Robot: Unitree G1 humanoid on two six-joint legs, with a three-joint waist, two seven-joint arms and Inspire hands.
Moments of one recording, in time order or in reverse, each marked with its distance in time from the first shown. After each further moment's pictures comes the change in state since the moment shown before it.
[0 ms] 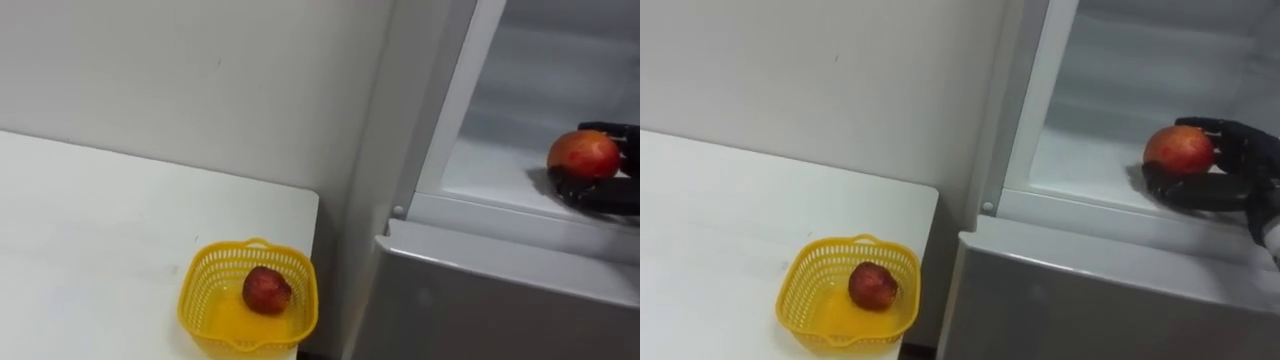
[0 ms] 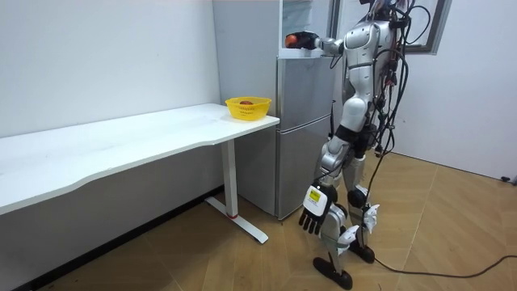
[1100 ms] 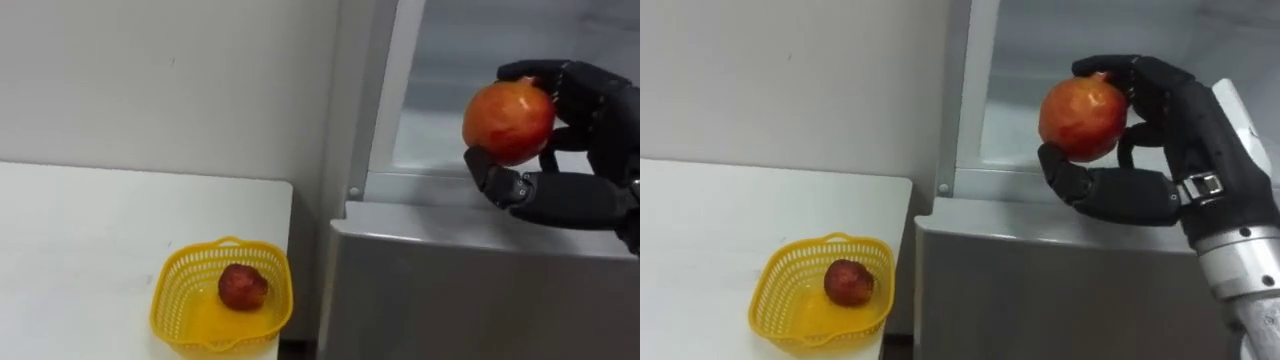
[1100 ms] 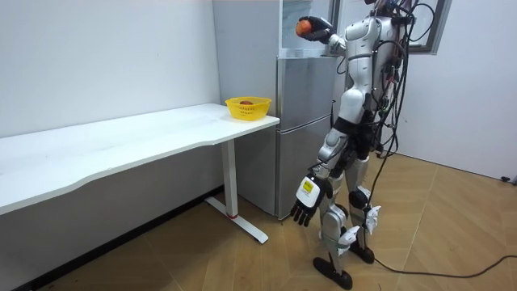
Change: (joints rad) left arm -0.004 -0.045 0.003 0.030 0.000 -0.090 0.028; right arm 0.375 0.160 -0.020 -0.971 -0.178 -0.011 -0.175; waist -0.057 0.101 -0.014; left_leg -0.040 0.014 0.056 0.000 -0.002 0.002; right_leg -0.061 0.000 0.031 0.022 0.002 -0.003
